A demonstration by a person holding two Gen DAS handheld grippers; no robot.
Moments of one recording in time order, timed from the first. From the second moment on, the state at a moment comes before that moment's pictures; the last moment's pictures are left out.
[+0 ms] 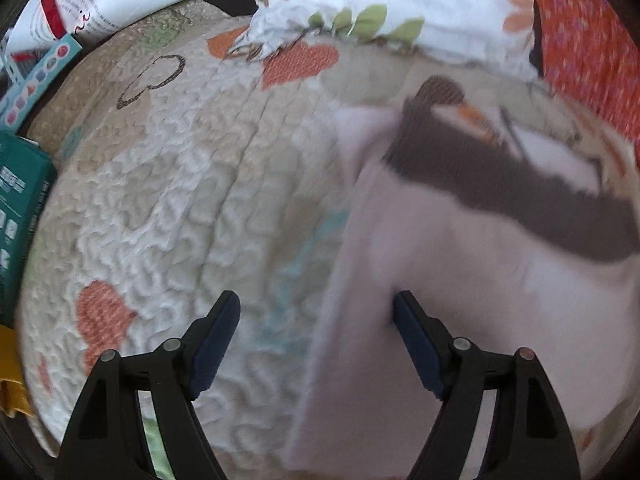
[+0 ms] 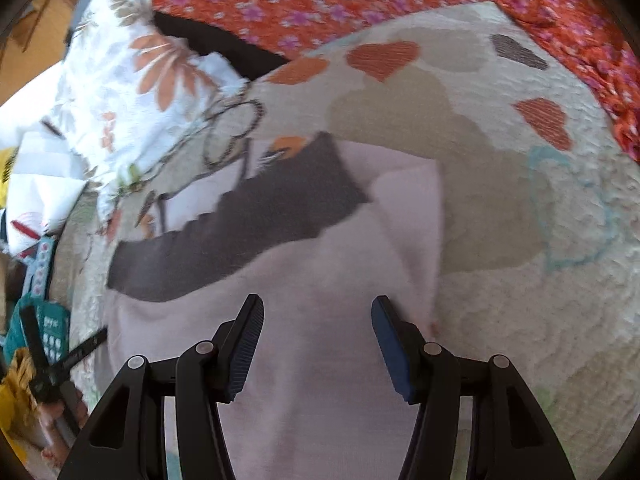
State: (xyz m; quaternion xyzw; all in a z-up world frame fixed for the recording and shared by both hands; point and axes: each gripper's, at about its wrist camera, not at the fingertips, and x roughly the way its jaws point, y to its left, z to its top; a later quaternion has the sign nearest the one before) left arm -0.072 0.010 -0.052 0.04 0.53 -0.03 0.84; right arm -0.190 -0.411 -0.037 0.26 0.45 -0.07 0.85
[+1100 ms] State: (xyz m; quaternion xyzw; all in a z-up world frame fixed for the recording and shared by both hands) left arm -0.086 0.125 0.001 -0.16 0.48 0.03 0.86; right arm -0.220 -0.192 -0.019 -0.01 0.44 0.11 0.89
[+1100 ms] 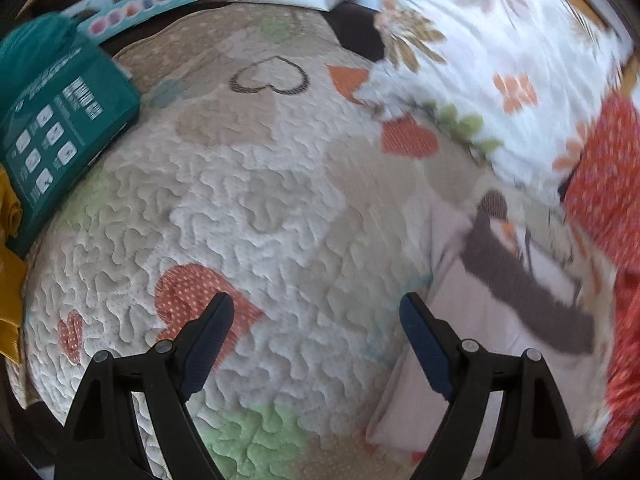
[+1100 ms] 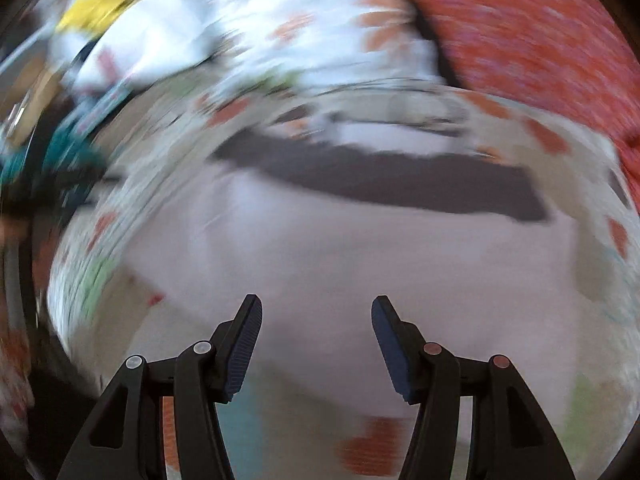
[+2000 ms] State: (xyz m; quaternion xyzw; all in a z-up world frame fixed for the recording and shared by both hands) left arm -0.094 0.189 0.010 -0.29 0.46 0.05 0.84; right arm -0.164 -0.112 0.013 -0.01 0.38 0.08 0.92
